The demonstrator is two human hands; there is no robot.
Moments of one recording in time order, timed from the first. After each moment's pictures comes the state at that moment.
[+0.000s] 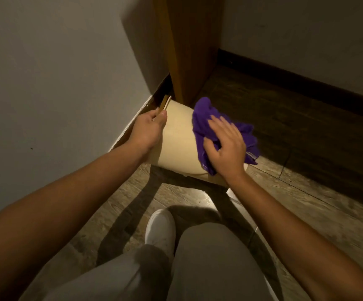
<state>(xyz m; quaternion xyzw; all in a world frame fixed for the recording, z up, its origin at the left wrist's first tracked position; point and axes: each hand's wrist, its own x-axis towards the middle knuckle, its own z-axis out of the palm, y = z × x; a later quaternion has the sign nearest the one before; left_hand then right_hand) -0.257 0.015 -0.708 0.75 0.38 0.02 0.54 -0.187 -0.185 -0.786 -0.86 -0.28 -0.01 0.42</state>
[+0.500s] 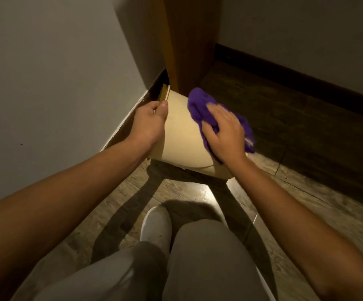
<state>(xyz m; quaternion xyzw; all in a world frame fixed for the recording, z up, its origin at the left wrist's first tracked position) -0.246 0.003 -0.708 0.76 0.38 0.05 0.53 -0.160 -0.178 -0.774 -0.87 -0.29 0.00 0.39</state>
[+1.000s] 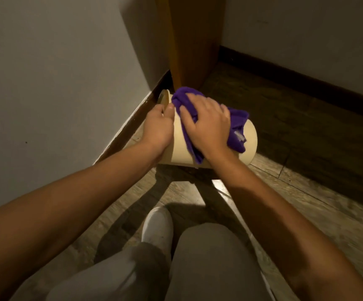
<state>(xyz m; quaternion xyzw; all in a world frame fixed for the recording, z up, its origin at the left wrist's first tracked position) -0.241 -0.015 -0.712 0.74 0.39 0.08 0.54 -0.168 -0.120 -0.755 -0.91 -0.26 -0.04 0.33</state>
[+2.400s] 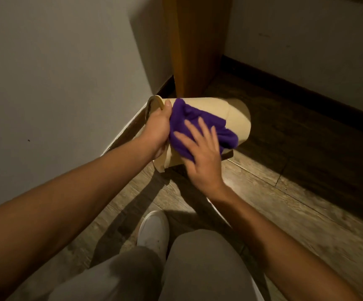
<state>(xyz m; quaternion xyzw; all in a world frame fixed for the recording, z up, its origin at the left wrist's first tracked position) -0.238 -0.009 -0.701 0.59 0.39 0.05 0.70 -0.221 -0.158 -0.788 -0.81 -0.42 -0.03 0.40</state>
